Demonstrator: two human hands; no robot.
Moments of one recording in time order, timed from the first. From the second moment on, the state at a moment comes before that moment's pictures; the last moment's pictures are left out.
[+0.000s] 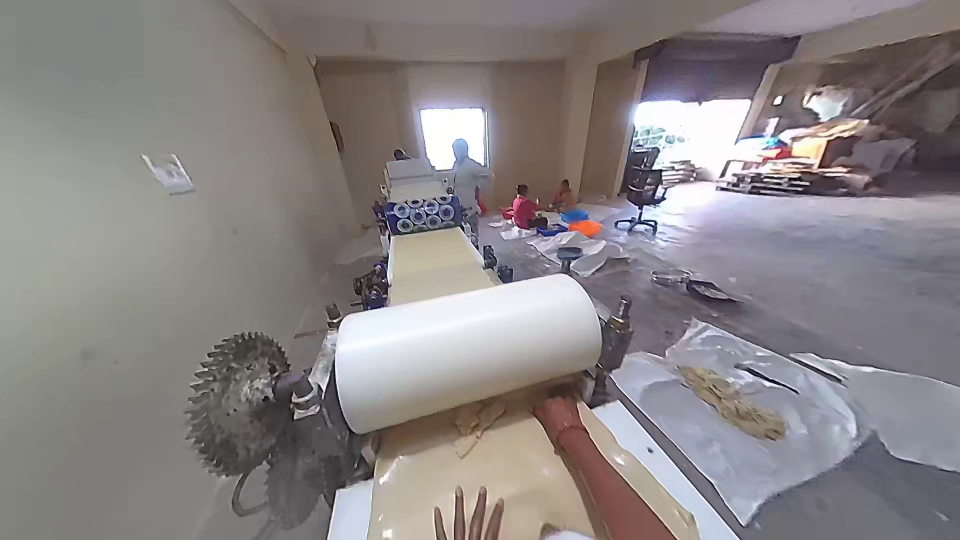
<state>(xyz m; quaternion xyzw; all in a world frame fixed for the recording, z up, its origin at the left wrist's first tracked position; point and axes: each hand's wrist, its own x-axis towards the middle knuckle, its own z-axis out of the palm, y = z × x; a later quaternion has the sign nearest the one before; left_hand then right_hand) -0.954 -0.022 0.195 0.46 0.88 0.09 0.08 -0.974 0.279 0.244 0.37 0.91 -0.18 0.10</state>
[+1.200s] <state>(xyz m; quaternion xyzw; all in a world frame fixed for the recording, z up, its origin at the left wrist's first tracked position) -0.965 -0.005 0.200 0.44 0.89 0.07 0.14 -0.911 0.295 0.259 0.28 0.92 -0.12 0.24</state>
